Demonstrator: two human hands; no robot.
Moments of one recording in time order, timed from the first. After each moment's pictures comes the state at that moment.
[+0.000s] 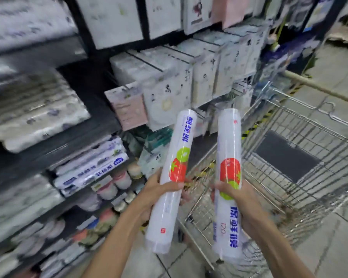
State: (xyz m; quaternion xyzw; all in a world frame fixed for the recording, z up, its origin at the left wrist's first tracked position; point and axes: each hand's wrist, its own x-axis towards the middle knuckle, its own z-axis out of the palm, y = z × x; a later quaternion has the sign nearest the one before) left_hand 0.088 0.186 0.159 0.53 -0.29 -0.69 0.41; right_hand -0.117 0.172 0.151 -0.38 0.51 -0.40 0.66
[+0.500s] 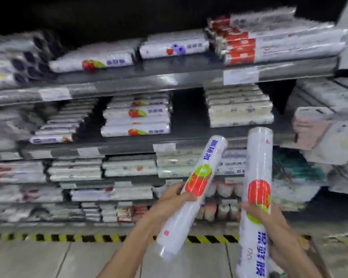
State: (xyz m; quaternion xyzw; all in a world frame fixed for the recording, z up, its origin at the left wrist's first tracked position) left_hand 0.362 0.461 0.176 0.68 -0.19 -0.47 0.53; right_hand 0.175 0.323 0.167 -0.49 0.40 -0.19 0.75
